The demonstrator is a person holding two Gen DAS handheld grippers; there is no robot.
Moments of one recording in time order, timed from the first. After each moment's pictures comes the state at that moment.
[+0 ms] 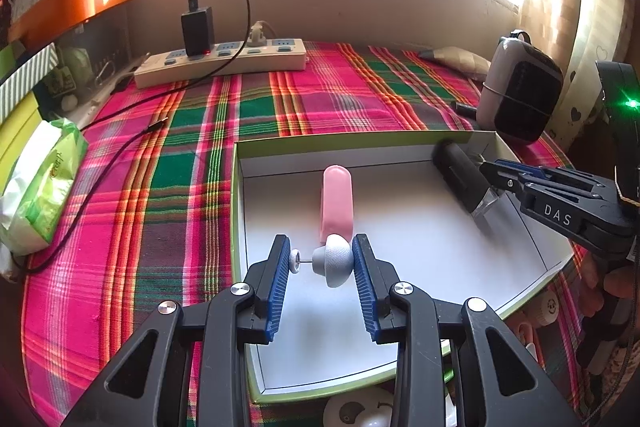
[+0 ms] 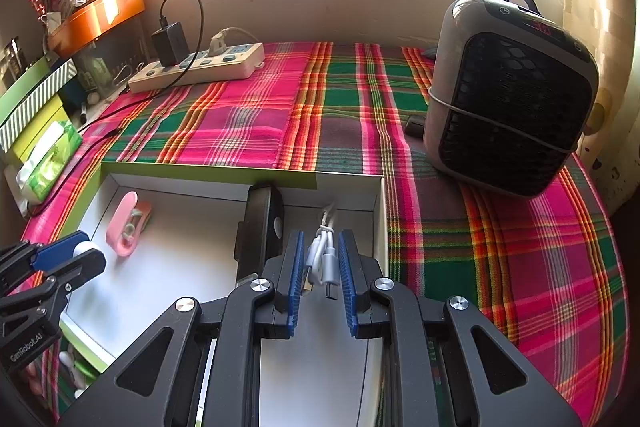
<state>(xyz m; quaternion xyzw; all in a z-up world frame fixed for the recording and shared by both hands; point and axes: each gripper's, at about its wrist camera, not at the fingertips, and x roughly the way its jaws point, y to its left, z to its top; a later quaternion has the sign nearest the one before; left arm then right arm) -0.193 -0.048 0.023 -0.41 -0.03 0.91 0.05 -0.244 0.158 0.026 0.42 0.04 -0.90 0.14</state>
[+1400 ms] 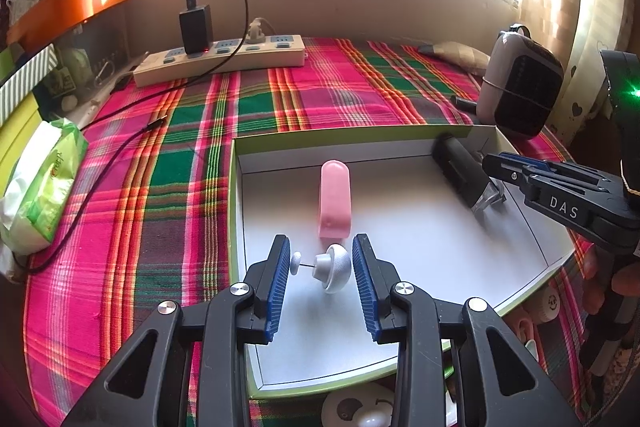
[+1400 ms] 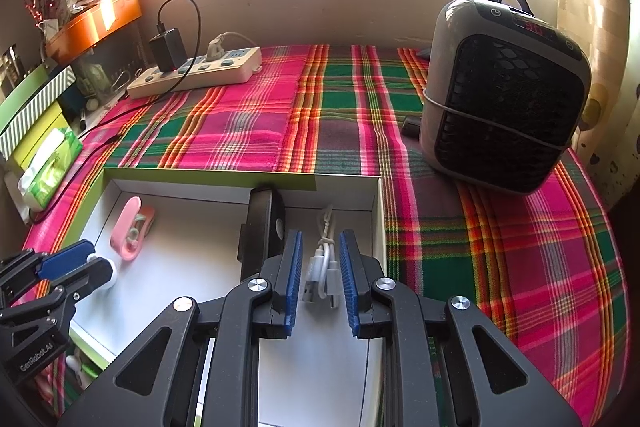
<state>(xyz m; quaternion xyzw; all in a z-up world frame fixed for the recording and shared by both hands) -0.192 -0.046 0.021 -0.41 -0.02 0.91 0.05 -0.241 0.158 0.028 0.42 0.03 -0.90 0.13</state>
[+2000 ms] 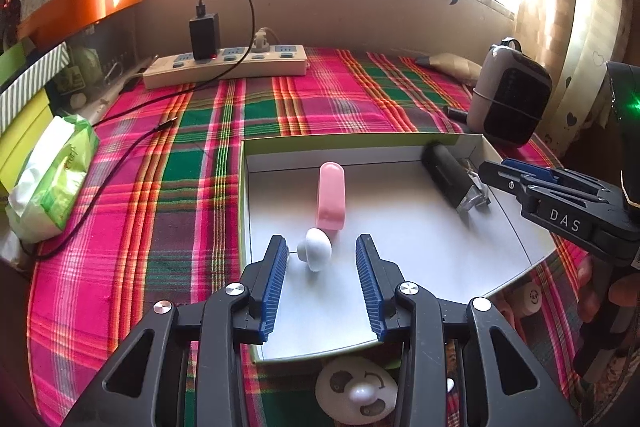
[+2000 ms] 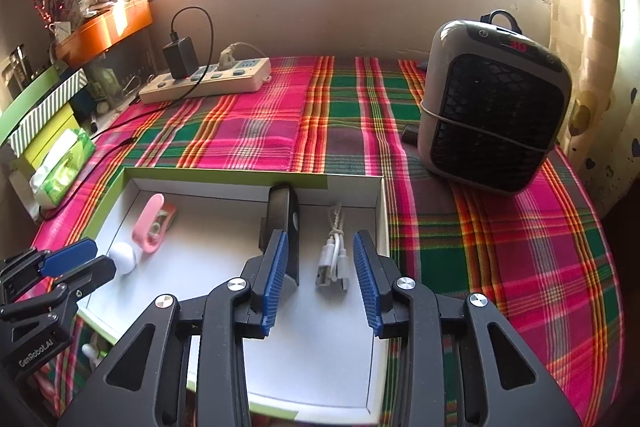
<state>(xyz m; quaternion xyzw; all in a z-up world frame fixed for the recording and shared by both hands) -0.173 -0.050 0.034 -0.40 -0.03 0.91 0.05 -0.219 0.156 0.041 0.40 0.03 -0.91 0.14</state>
